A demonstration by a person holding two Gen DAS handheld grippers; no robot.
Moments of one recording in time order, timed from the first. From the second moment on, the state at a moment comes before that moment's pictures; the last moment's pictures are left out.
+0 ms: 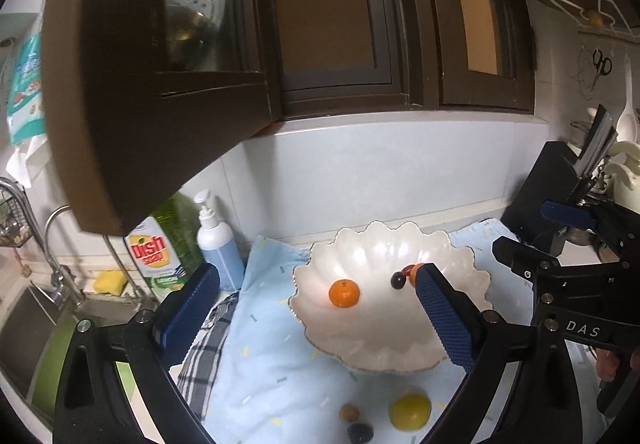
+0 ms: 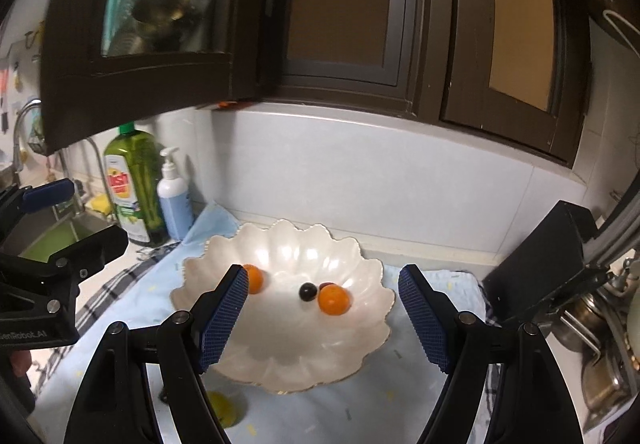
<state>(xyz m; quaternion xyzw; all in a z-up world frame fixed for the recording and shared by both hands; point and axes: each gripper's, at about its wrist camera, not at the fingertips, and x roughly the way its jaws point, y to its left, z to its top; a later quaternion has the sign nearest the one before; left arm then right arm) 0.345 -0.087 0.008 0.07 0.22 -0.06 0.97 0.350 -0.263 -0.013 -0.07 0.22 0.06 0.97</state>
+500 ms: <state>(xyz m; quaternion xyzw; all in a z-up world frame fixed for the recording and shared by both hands) 0.294 -0.059 0.002 0.07 0.22 -0.03 0.97 0.299 -0.236 -0.028 -0.06 0.22 0.11 0.97</state>
